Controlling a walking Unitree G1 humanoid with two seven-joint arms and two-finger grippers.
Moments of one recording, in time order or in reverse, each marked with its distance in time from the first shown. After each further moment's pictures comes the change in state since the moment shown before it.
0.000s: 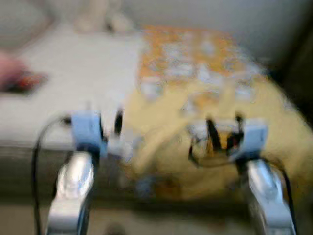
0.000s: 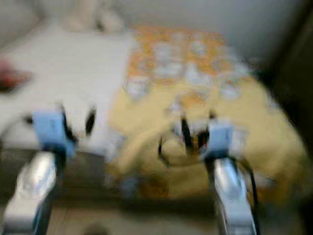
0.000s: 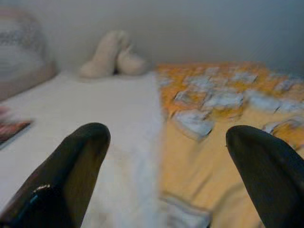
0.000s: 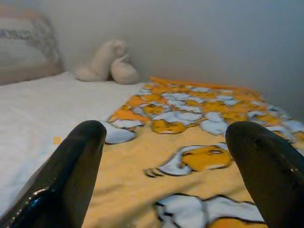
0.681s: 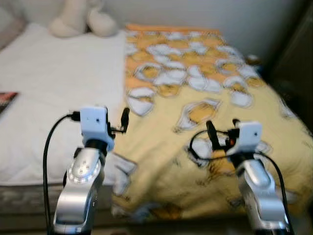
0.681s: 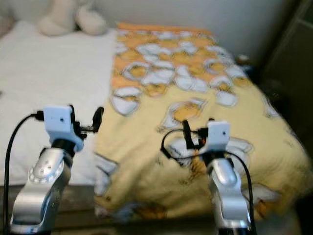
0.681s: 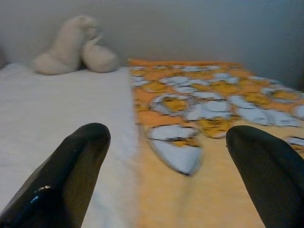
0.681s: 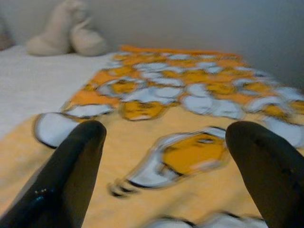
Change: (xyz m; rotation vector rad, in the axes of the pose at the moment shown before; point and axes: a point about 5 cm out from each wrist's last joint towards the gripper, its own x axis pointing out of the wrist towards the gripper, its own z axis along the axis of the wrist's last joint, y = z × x) left arm 0.013 -0.006 0.005 -0.050 -0.017 -0.007; right arm 0.014 -0.001 -0.022 0.043 0.096 -0.022
